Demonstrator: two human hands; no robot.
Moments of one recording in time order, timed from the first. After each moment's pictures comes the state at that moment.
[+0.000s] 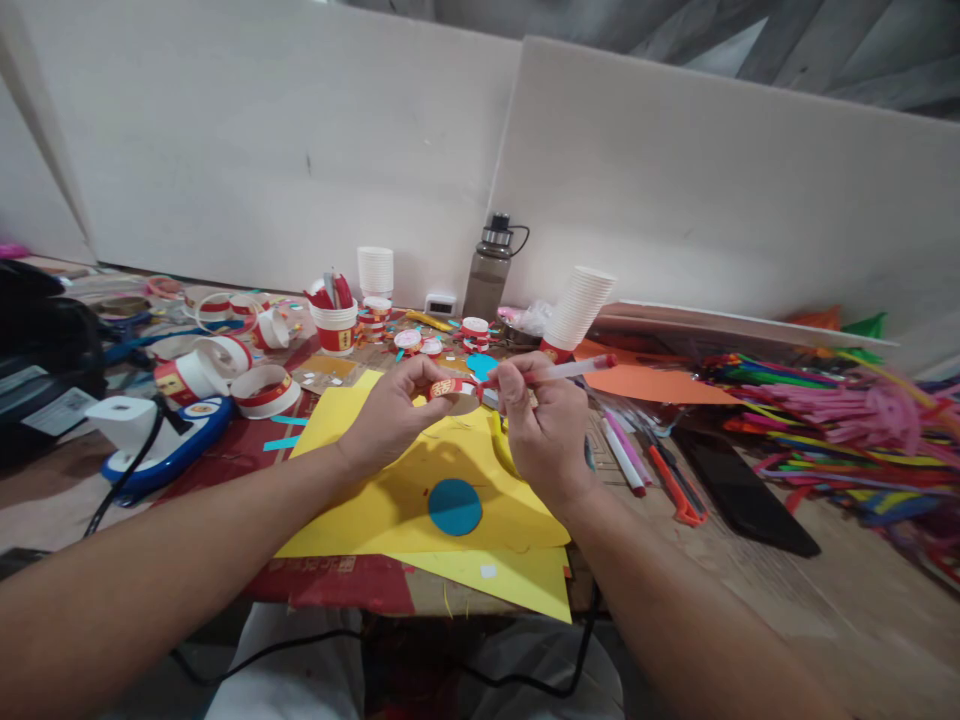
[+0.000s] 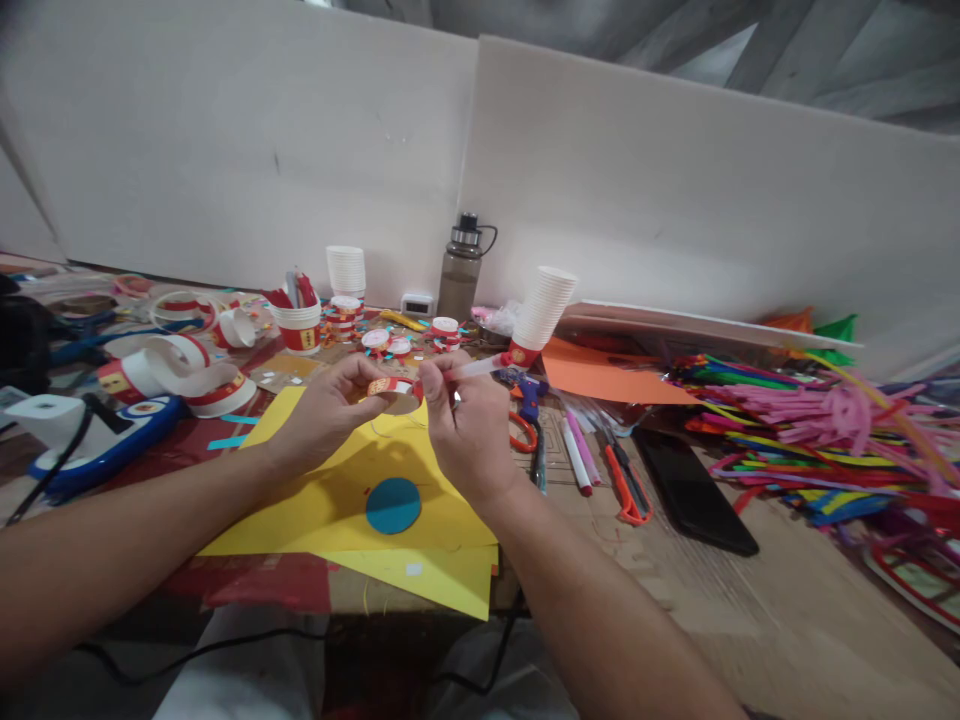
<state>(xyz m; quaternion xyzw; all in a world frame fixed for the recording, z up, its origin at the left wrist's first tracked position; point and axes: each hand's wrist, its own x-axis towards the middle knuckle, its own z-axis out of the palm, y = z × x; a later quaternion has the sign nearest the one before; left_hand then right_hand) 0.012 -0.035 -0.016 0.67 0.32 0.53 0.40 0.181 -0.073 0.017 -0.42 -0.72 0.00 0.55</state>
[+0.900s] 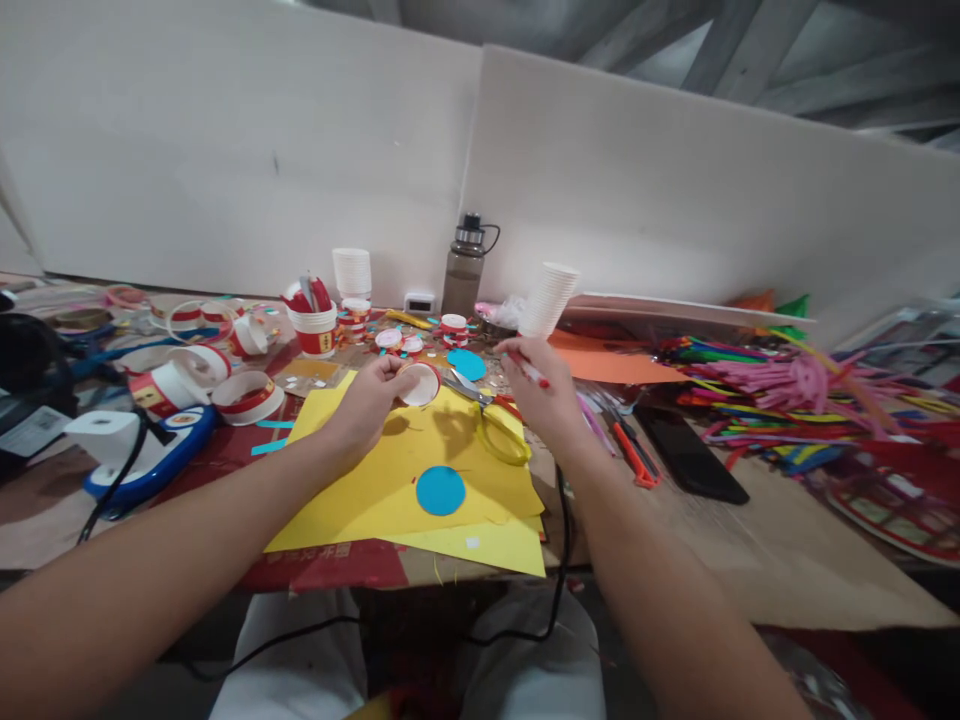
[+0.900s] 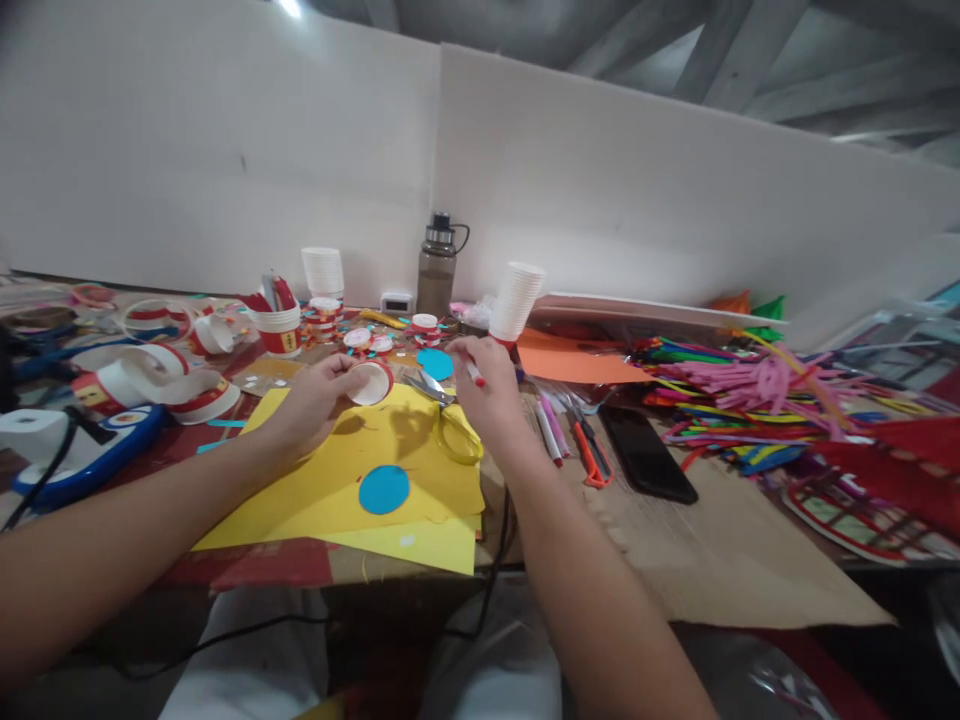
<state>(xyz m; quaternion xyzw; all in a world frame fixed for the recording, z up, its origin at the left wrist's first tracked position) 0.013 -0.020 -0.022 0.48 0.37 0.55 0.58 0.232 -0.042 0.008 -0.51 -0.72 -0.01 0.47</state>
